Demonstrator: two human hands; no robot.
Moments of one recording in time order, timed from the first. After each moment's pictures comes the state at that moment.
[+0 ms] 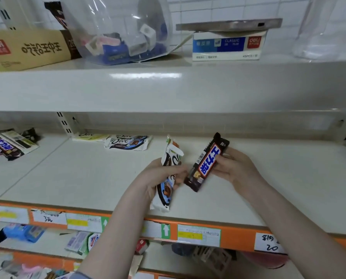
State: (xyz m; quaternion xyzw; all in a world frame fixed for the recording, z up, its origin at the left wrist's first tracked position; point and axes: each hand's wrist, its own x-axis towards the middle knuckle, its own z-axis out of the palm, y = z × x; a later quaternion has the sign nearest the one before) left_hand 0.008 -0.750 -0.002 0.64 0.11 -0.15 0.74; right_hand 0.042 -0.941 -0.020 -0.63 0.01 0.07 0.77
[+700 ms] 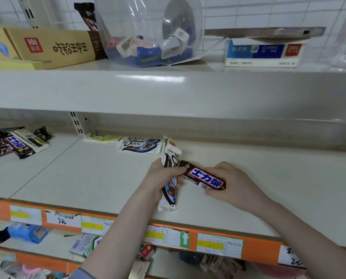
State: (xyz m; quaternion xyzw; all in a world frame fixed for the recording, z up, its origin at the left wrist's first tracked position) left_hand 0.017 -0.720 -0.011 0.65 0.14 -0.04 0.74; right_hand 0.032 -0.913 -0.023 -0.93 -0.26 -0.01 0.25
